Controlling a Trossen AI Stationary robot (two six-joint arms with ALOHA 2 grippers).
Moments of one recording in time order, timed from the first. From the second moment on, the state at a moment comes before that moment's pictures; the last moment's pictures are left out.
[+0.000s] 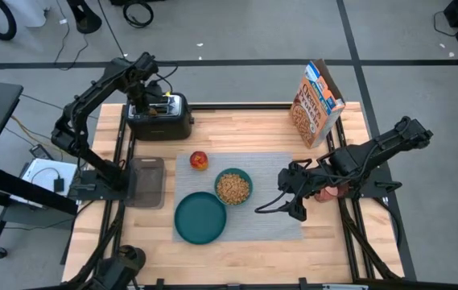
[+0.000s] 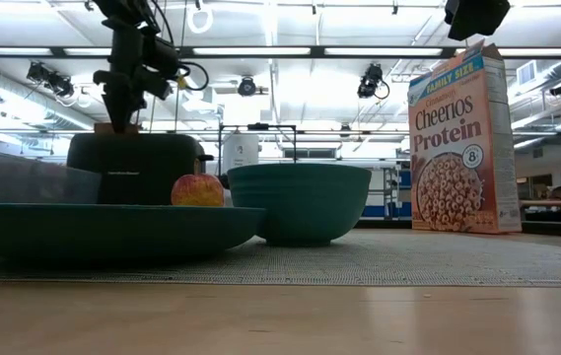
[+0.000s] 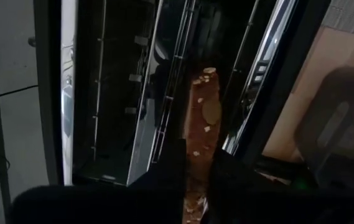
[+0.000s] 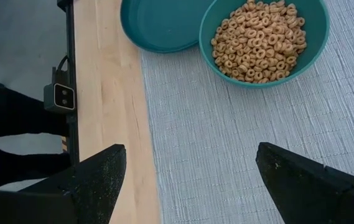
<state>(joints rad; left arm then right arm) 1.03 1.55 1.46 -1.39 -0.13 0.80 0.41 1.25 1.16 -0.85 0.08 0.63</state>
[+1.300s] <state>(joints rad) 0.21 1.23 1.81 -1.55 0.15 -0.17 0.35 1.13 1.16 -0.86 0.17 0.55</state>
